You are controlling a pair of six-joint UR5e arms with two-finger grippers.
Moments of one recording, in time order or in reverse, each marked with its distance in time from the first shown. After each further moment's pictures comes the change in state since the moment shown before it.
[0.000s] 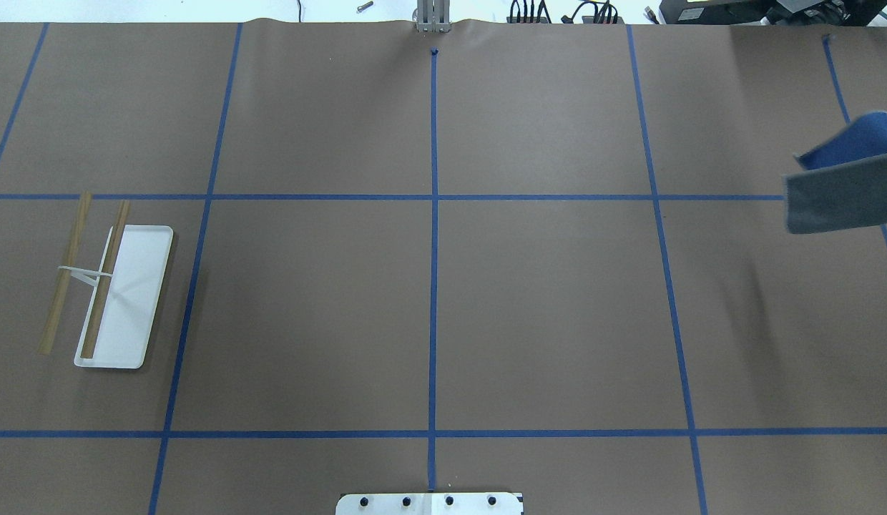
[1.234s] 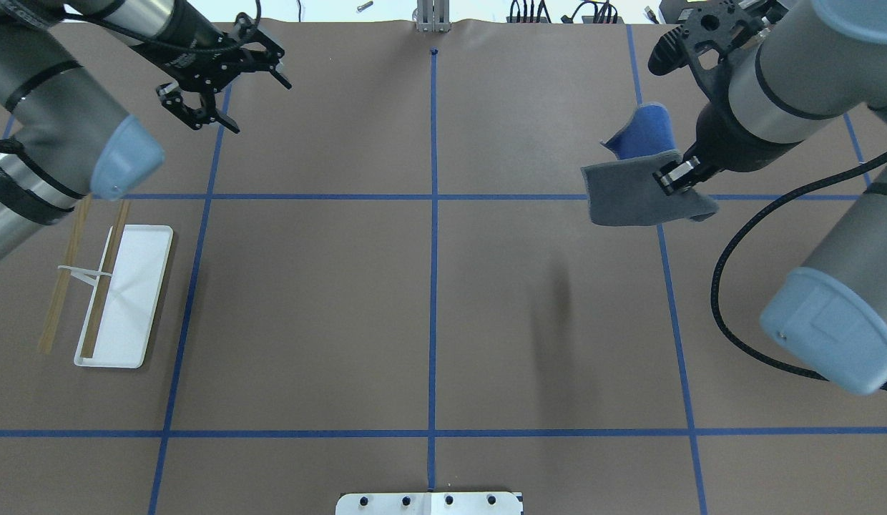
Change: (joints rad) left arm 0.438 -0.404 0.014 -0.007 0.090 -0.812; right arm -0.498 0.338 0.124 0.057 -0.399 0.650
